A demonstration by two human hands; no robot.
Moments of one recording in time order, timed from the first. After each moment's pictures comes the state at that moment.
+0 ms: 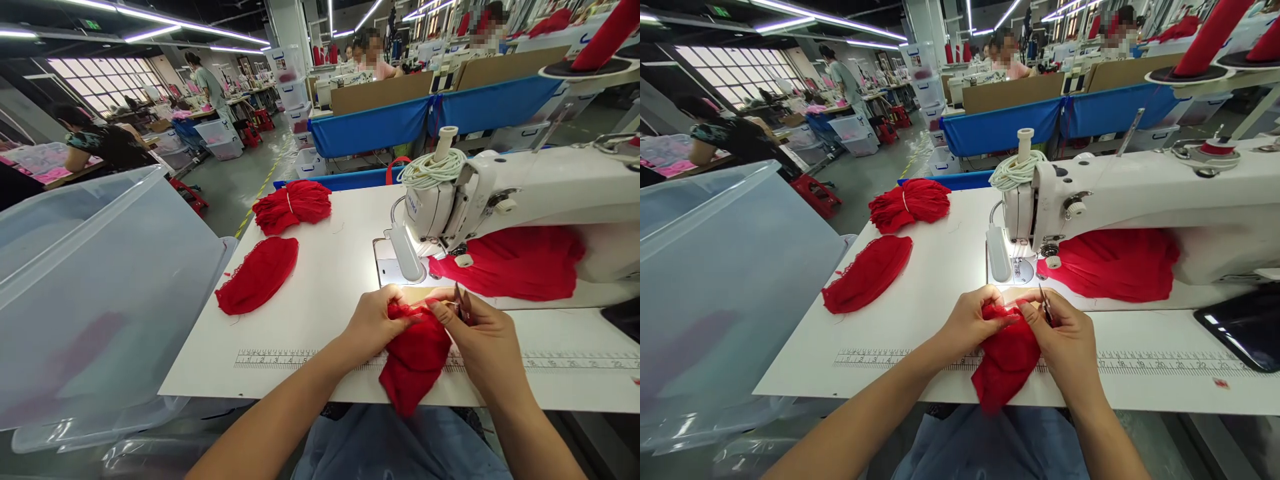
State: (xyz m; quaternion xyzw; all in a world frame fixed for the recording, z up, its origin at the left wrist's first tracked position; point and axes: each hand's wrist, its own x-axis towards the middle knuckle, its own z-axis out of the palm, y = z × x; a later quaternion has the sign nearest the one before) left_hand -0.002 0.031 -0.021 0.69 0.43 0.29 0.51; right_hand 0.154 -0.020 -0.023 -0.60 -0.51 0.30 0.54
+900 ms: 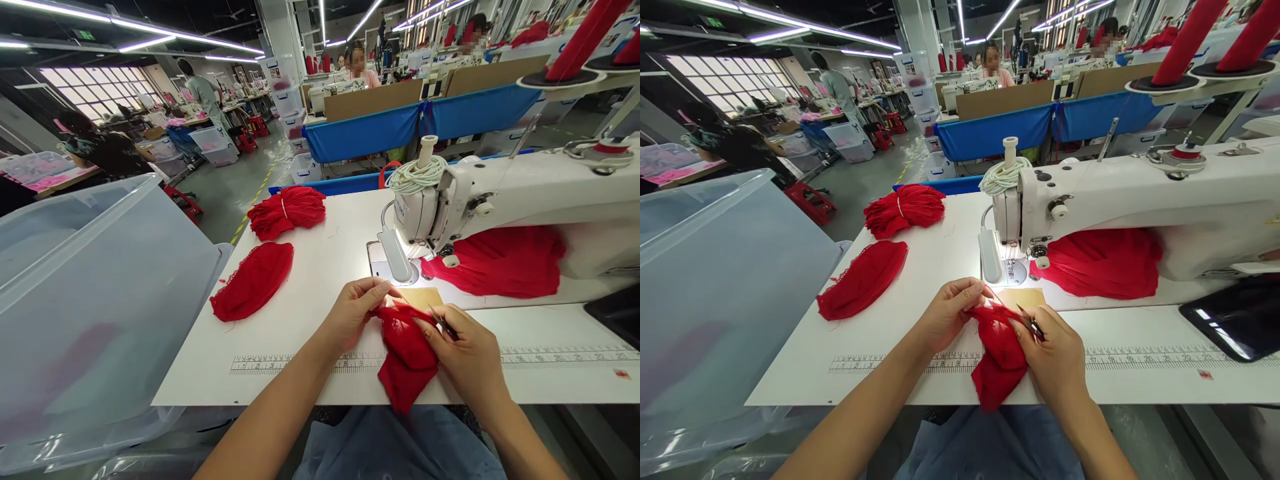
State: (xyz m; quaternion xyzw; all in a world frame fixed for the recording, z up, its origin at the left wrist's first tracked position) left_hand -0.010 0.039 -0.009 0.47 0.33 0.38 0.73; right_hand 0.156 -0.032 -0.039 -0.63 -0.61 0.13 0.46
